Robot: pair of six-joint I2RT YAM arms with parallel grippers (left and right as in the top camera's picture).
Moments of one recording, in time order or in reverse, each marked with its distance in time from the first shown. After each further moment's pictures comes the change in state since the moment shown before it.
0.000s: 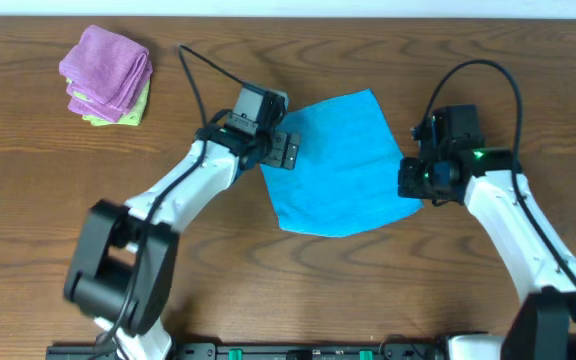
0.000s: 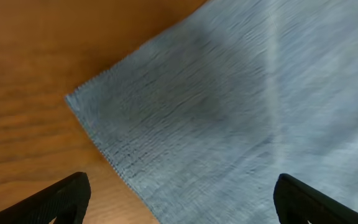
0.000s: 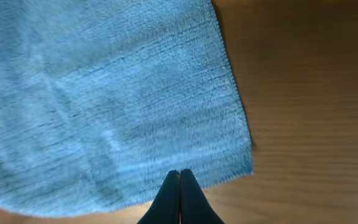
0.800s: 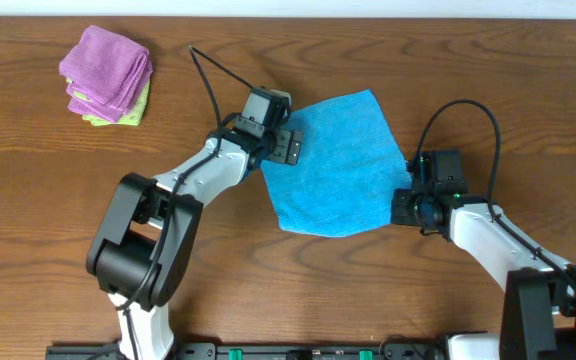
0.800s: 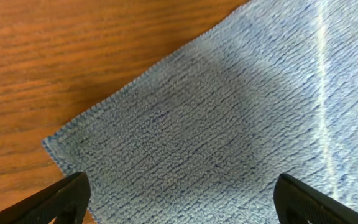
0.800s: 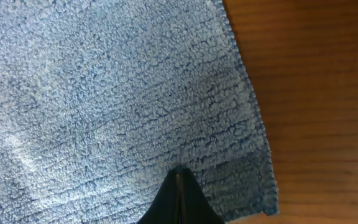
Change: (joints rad) left arm 0.000 0.126 0.000 0.176 -0.040 0.003; right arm 0.000 0.018 -0.341 0.398 0.037 0.042
